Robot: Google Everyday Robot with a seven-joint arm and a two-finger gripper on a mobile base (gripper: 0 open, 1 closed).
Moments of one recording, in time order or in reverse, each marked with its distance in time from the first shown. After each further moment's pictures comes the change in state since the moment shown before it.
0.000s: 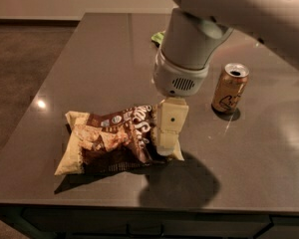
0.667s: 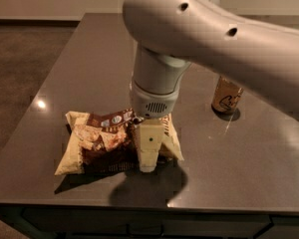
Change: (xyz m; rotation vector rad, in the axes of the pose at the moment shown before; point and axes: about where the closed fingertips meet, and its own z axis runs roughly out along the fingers) arm -0.026 0.012 0.048 -0.020 0.048 -0.065
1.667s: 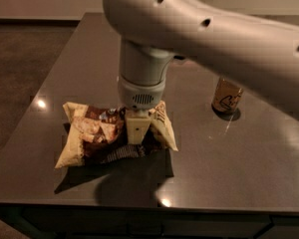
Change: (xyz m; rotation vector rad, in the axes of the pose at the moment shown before) arm -0.017 -0.016 0.001 -0.004 0.021 -0.011
